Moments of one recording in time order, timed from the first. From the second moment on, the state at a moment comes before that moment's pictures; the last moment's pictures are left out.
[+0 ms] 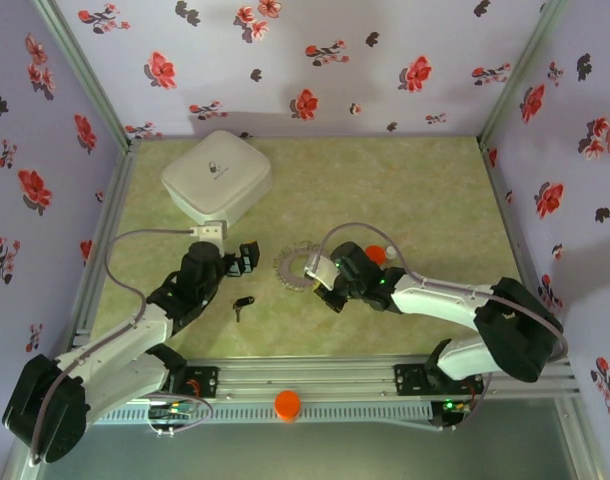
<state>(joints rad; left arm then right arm) -0.62 0.94 0.41 0.07 -0.29 -0.41 0.87 1.37 0.62 -0.10 -0.19 -0.19</state>
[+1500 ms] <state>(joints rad) -0.62 0.95 0.41 0.09 -0.27 -0.41 0.84 1.42 0.70 -0.25 -0.20 0.19</state>
